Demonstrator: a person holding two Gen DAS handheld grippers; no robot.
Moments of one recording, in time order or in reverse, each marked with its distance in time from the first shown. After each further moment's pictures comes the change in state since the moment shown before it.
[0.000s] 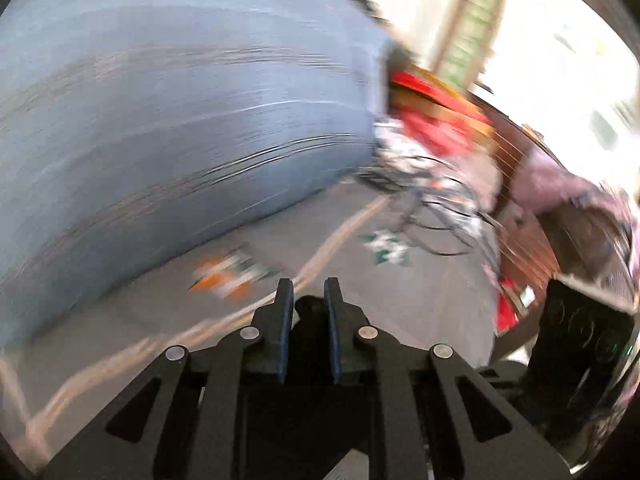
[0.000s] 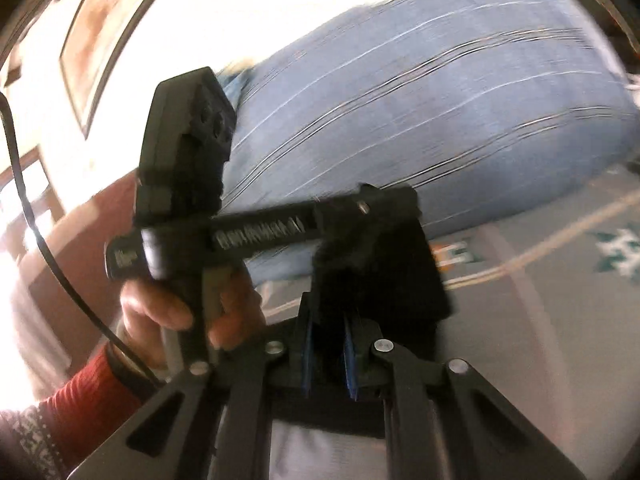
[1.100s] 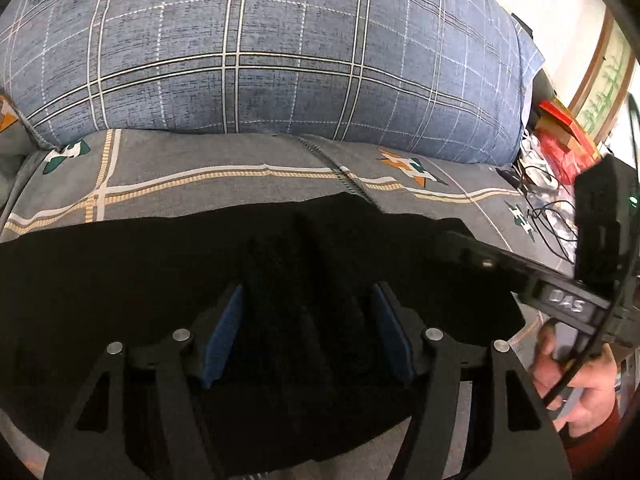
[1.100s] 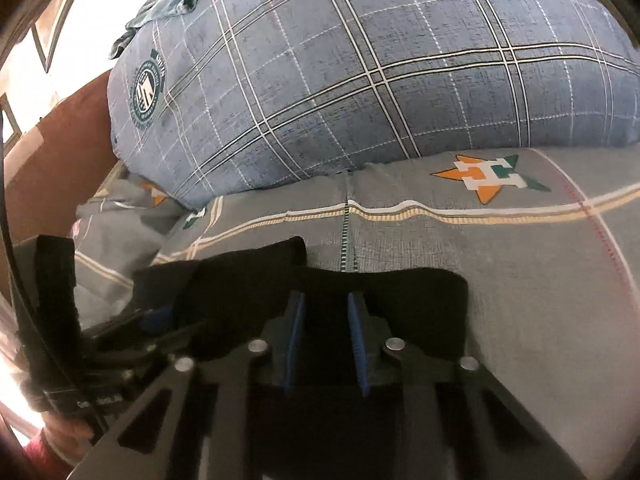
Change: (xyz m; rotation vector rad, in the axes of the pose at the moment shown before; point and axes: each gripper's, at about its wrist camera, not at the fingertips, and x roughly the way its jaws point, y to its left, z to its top) left arm -0.021 0.066 -0.148 -0.333 -0.016 0.344; right arm 0.097 -0.035 -0.023 -0.021 0.238 -0.130
